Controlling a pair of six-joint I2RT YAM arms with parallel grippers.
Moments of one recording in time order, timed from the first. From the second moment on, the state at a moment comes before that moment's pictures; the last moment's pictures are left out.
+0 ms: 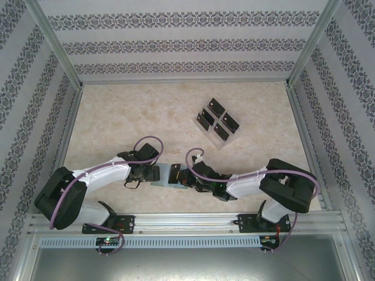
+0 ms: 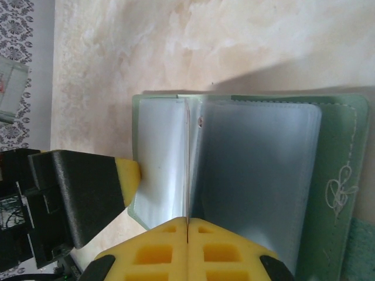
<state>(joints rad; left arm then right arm) -0.60 1.36 0.64 -0.64 -0.12 -0.71 1.06 1.58 0.46 0.53 0.02 1.24</state>
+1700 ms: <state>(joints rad) -0.61 1.36 0.64 -0.65 -0.15 -0.71 1.08 1.73 0.46 0.69 0.00 1.32</state>
